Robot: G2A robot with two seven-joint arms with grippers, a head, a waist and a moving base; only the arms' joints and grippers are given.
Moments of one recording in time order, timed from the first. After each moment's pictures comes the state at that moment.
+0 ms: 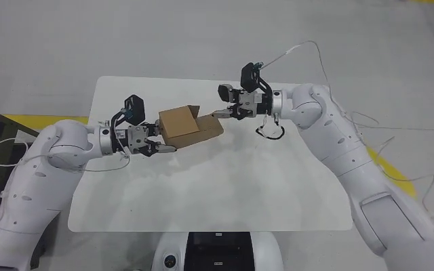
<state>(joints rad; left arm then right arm) 1.25 -0.72 -1.38 -1.68 0.37 -1.00 -0.65 -0.53 -1.30 0.78 -1.02 -0.48 -1.01 0.46</state>
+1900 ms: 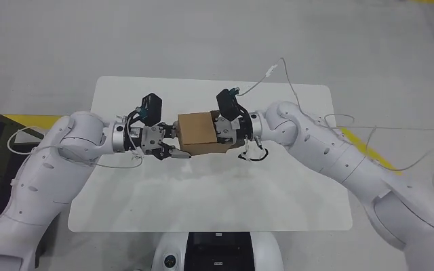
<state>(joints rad) 1.12 -0.72 -1.23 -1.72 0.23 -1.01 -0.72 -0.39 -1.22 0.25 -1.18 -0.33 -1.01 0.03</state>
